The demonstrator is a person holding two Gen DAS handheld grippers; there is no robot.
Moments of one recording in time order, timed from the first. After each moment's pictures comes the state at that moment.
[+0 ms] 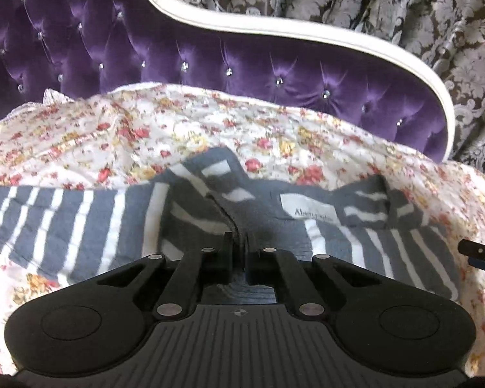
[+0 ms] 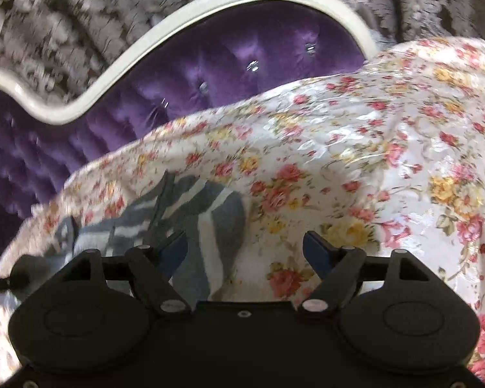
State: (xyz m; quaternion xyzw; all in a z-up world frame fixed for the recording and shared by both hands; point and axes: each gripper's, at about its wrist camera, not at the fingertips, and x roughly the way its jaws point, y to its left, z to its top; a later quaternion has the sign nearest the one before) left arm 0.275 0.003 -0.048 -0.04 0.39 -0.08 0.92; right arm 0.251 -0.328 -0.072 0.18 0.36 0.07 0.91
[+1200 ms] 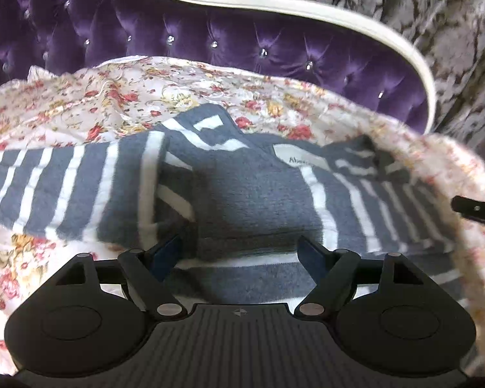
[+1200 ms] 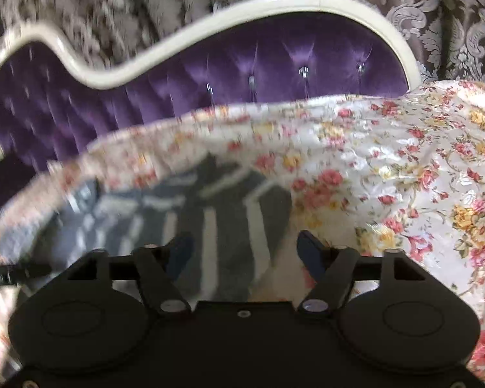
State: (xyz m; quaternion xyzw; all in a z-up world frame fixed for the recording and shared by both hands) left arm 0.248 0.030 -0.072 -0.05 0.40 -0.13 0.90; right arm 0.231 -0.305 -0.058 0.12 0.33 0.12 0.93
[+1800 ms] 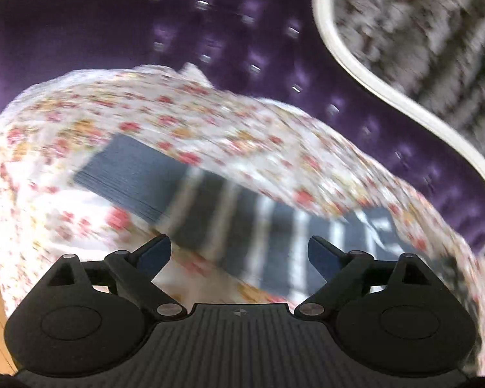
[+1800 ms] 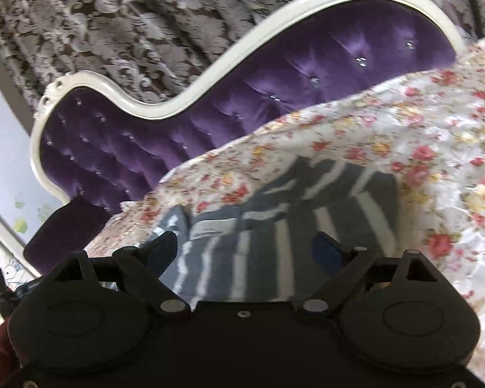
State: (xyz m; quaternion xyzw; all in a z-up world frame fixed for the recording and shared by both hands) left arm 0.258 0.221 -0.056 -0.20 0.36 0.03 0.91; right arm 0.222 -0.265 -0.055 0.24 0.30 0.21 0.90
